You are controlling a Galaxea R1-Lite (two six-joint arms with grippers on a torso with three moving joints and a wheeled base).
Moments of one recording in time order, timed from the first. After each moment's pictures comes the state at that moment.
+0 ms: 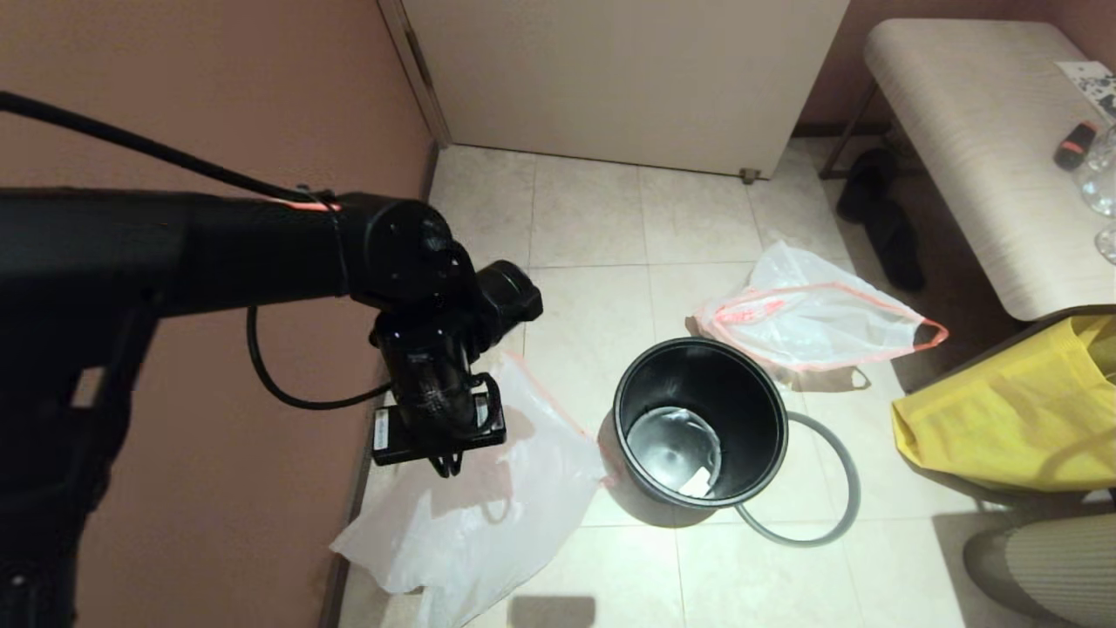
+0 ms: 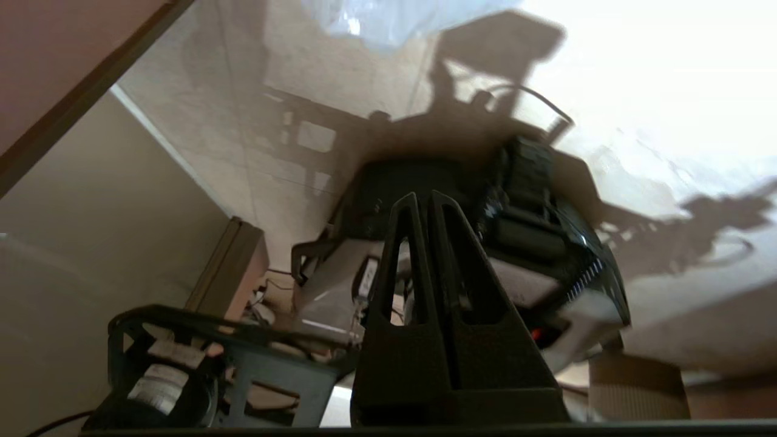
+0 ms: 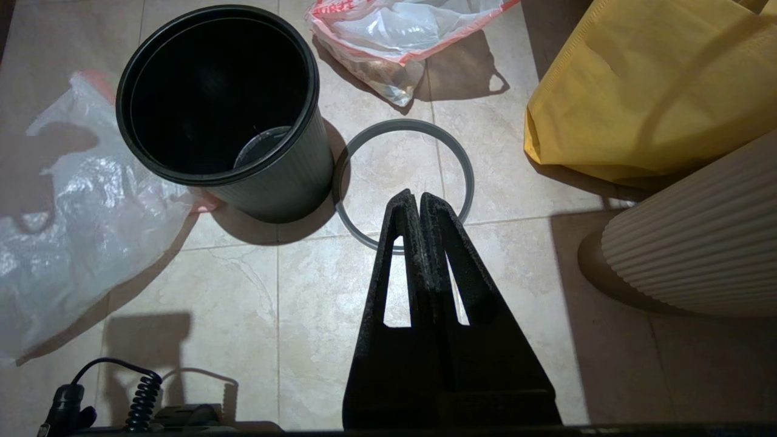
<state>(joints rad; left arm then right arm) -0.57 2.10 -1.84 1.20 0.27 -0.82 0.01 0.00 -0.01 0.02 -0.03 0.07</state>
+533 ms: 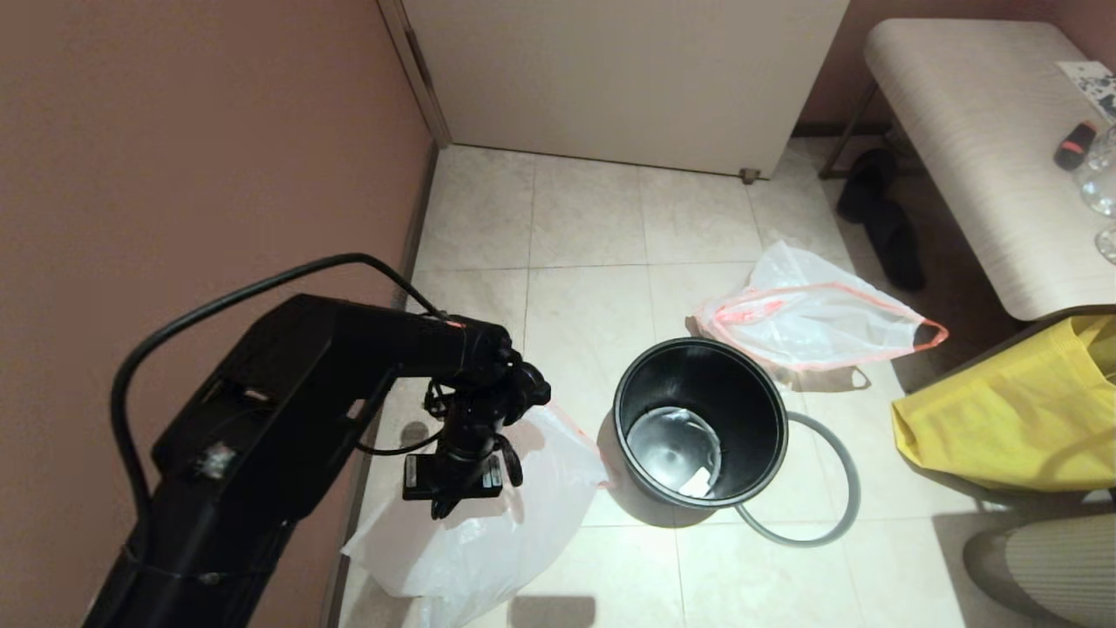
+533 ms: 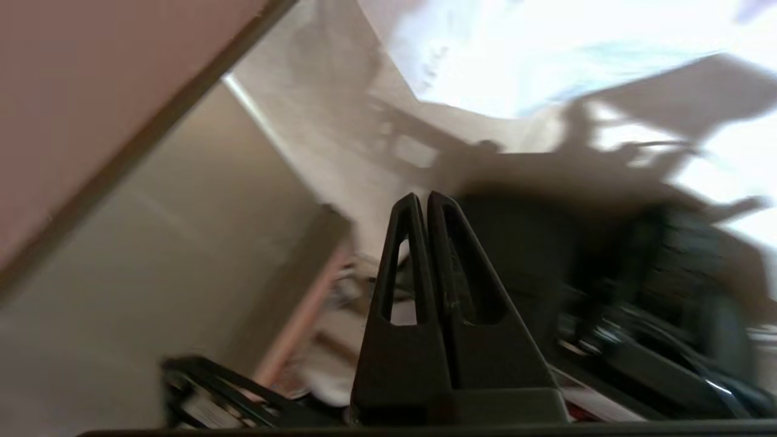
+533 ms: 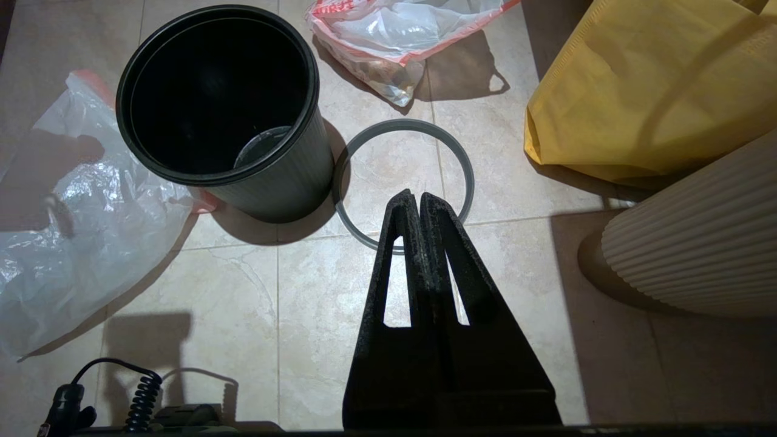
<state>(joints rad) -0.47 2.48 -1.90 1.16 0.41 -0.76 0.01 0.00 -0.01 0.02 -0.03 0.07</state>
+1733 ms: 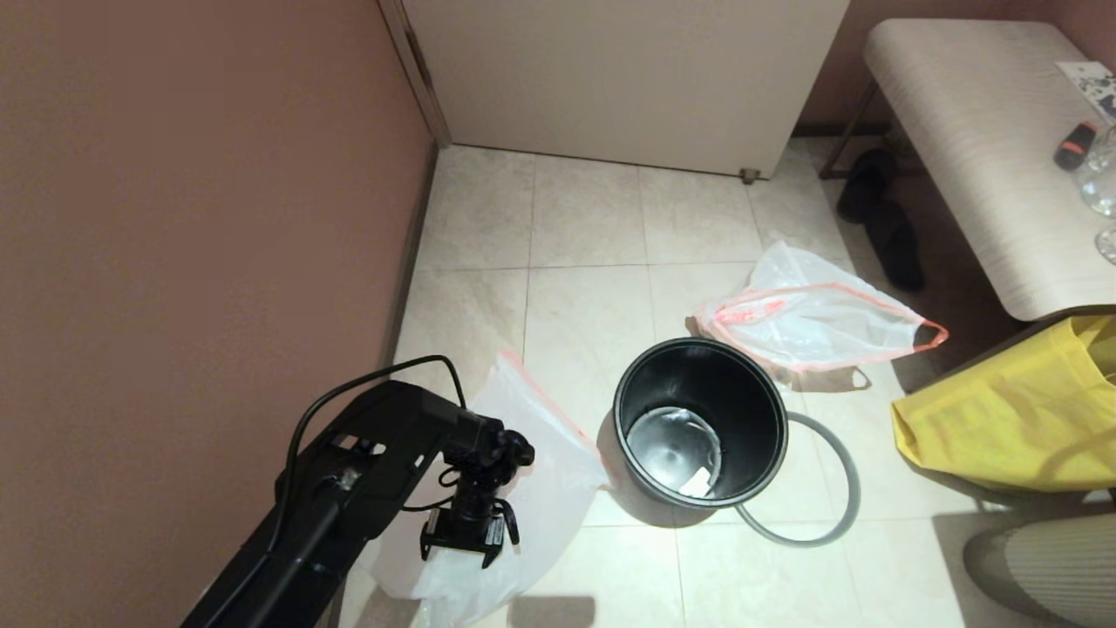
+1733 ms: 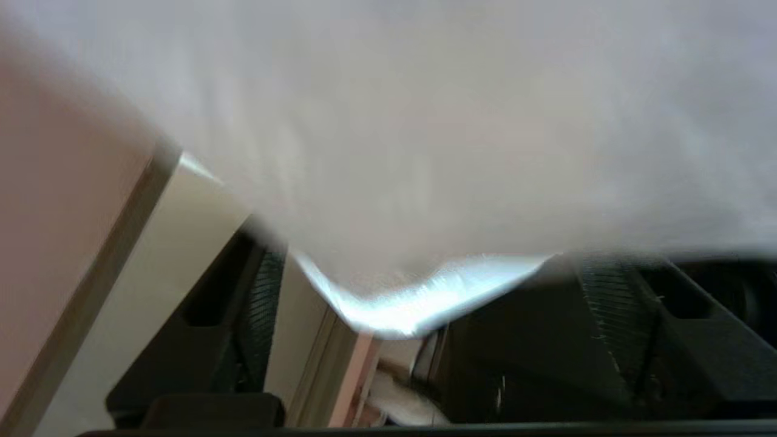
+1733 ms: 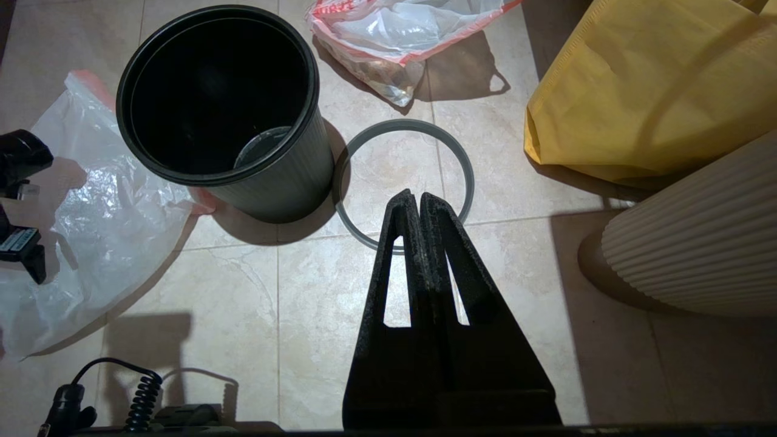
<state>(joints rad) -0.35 2.85 -1.93 0.77 0.34 -0.38 0.01 0.00 -0.01 0.02 -0.03 0.07</state>
